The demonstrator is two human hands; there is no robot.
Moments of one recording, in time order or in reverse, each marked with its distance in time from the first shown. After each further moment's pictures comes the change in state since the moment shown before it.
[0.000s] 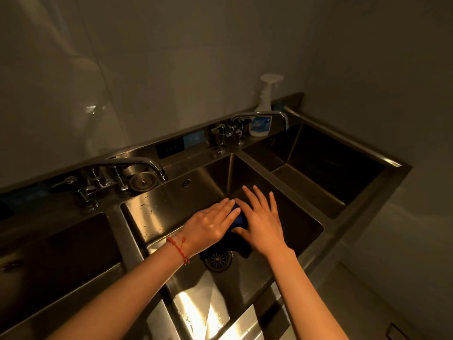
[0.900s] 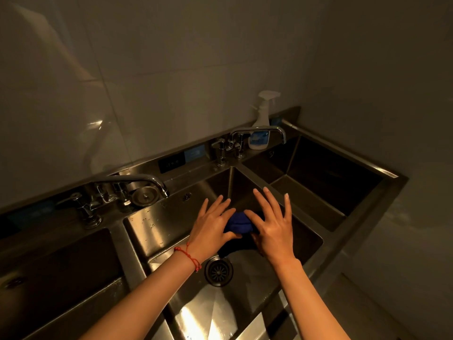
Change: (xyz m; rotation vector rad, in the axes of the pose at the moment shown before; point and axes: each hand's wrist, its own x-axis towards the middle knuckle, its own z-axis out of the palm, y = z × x) left_hand 0.031 -0.002 -0.006 -0.253 -0.319 -0.541; right_hand 0.002 0.015 -0.019 -0.096 0.405 -0.078
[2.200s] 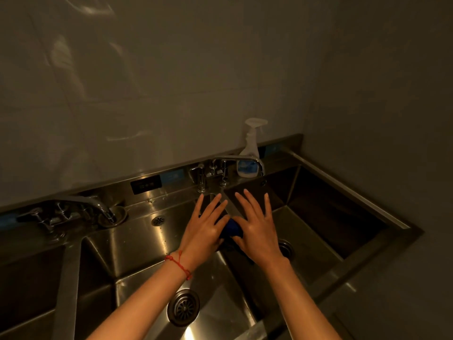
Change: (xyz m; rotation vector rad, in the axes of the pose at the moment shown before) left_hand 0.125 0.094 0.011 0.398 0.228 0.033; right_hand 0.062 0.156 0.014 0.142 -0.125 -0.184
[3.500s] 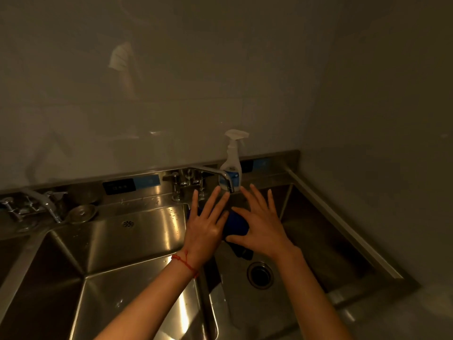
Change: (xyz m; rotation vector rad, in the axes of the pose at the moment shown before) left_hand 0.131 0.110 0.032 0.144 0.167 -0.231; right_hand 0.024 0.189 -0.019 0.216 -0.201 -0.163
